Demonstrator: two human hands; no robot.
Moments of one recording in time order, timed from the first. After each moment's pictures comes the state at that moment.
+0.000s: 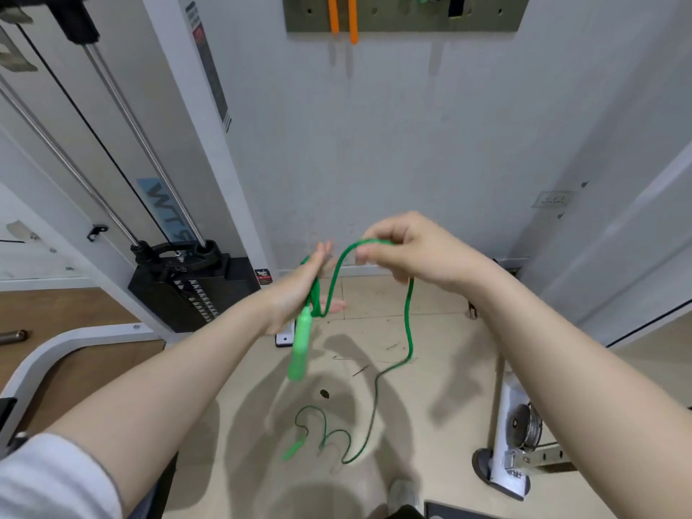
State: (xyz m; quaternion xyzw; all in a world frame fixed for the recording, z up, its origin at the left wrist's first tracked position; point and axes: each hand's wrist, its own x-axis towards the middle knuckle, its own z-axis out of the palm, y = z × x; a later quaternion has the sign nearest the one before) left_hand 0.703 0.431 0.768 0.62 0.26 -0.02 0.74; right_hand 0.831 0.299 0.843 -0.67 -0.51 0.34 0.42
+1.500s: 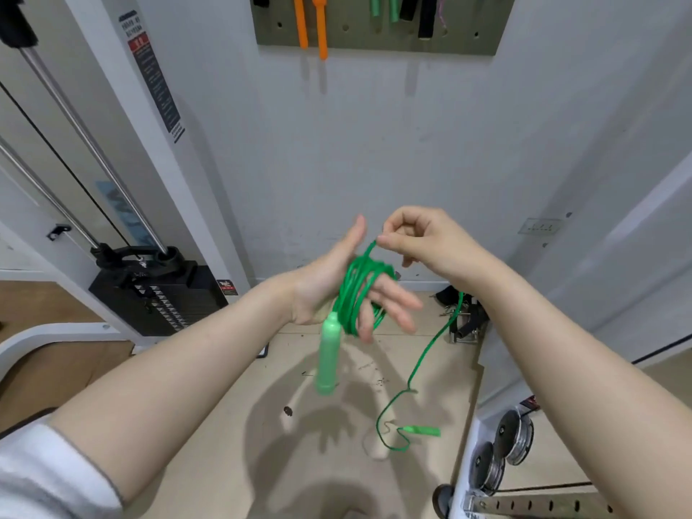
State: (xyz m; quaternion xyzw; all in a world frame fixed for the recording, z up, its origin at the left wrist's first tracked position) left_hand 0.840 0.347 0.824 0.61 0.11 -0.17 0.76; right_hand 0.984 0.252 0.831 -0.68 -0.45 0.31 0.49
